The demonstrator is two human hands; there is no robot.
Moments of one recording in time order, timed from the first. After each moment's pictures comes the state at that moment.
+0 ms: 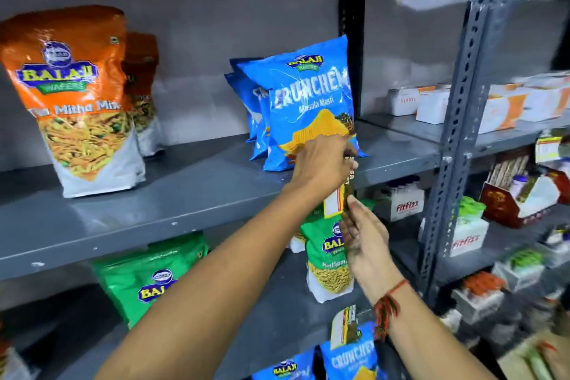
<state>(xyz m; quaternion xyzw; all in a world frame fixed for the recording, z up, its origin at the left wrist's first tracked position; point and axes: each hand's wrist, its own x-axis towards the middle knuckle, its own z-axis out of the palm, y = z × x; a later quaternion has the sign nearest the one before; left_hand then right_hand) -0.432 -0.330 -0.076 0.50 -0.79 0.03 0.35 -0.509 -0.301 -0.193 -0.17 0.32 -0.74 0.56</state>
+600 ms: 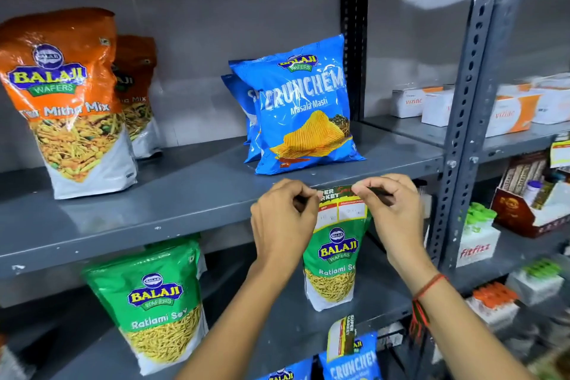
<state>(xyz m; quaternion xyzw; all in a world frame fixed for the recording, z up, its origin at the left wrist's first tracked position) -0.402 -0.281 -0.144 0.52 -0.64 -0.01 0.57 -0.576 -0.316 -0.170 -0.56 0.44 -0.69 0.15</state>
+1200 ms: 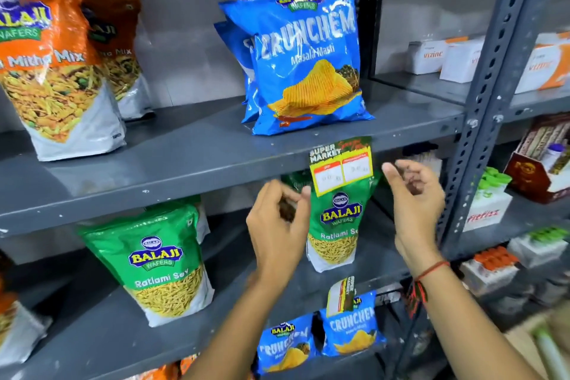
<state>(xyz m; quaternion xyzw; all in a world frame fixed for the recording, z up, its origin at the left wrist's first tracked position) -0.397 -0.277 -0.217 0.47 -0.58 -0.03 0.67 -0.586 -0.333 -0.227 -0.40 0.42 -0.79 0.22</state>
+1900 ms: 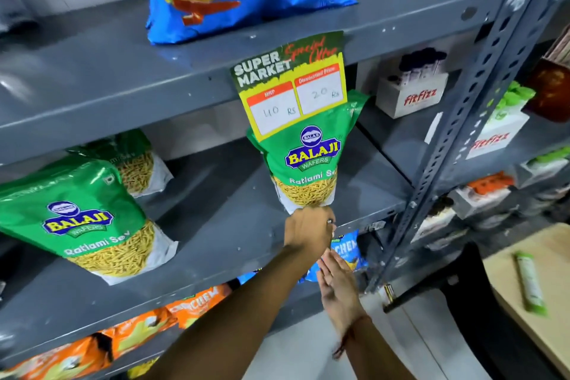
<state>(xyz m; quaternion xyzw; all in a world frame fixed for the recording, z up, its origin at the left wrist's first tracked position) -0.479 -0.336 -0.394 0.64 -0.75 -0.14 0.10 -0.543 -0.275 -0.509 0.01 0.47 -0.56 0.69</state>
